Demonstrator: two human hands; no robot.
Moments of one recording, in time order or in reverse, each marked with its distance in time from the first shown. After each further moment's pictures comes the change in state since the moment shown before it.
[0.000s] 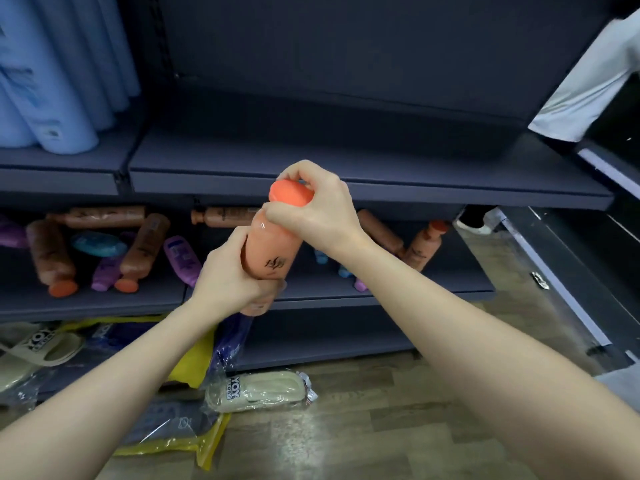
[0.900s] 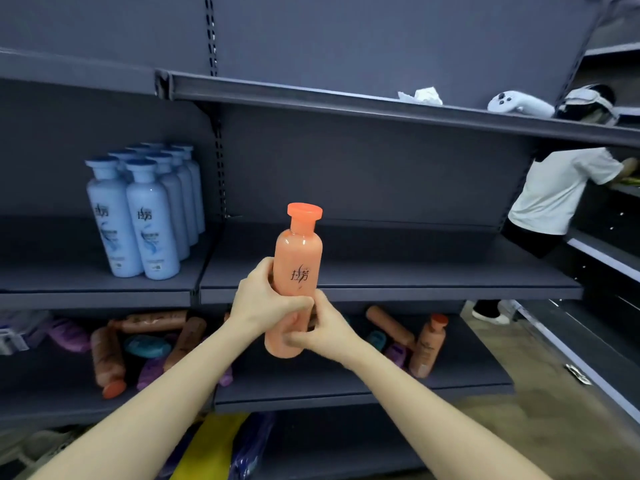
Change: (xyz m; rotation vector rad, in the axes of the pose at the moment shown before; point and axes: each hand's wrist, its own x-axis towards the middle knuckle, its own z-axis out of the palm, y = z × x) left_hand -0.005 0.108 -0.073 -0.100 0.146 0.146; right_hand -0.035 -0.035 -0.007 0.121 -0.306 0.139
